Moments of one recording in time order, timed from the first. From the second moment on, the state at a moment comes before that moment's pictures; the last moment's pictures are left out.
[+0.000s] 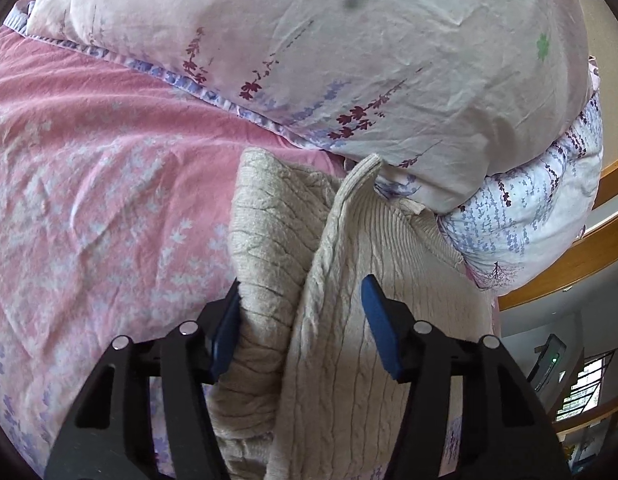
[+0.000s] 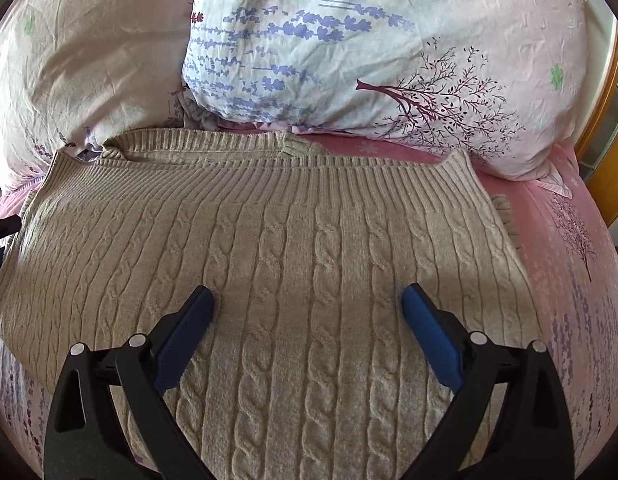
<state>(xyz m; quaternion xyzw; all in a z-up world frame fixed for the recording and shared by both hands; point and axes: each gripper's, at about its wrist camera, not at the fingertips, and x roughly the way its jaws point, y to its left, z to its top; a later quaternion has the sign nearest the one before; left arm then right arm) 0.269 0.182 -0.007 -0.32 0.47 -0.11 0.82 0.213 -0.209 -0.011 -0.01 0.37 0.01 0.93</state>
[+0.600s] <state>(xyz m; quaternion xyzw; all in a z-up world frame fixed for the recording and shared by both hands) 0.270 0.156 -0.001 -0.40 0.48 -0.11 0.78 0.220 -0.209 -0.016 0.00 0.37 0.01 0.93</state>
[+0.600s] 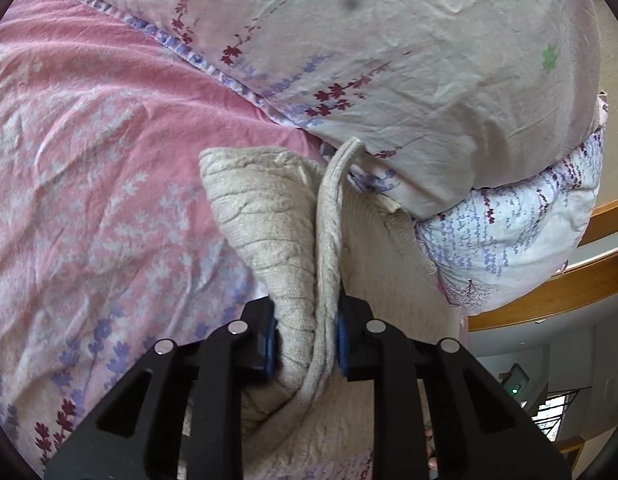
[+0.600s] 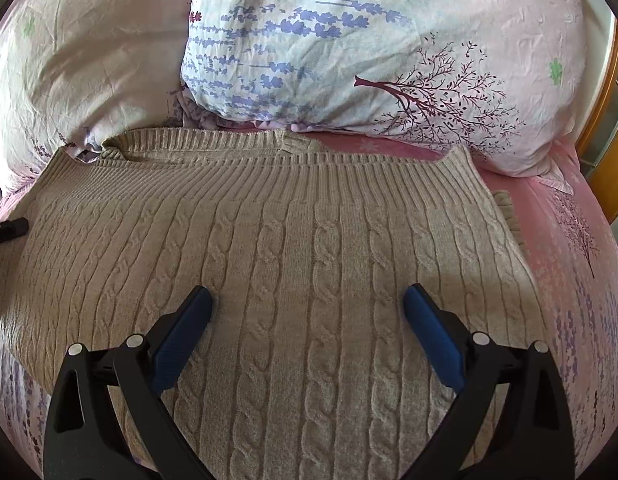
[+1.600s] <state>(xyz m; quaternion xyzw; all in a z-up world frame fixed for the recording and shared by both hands) 0.308 -0.135 0.010 -0.49 0.52 -0.39 0.58 0.193 -0.369 -0.008 0.38 0.35 0.31 0.80</state>
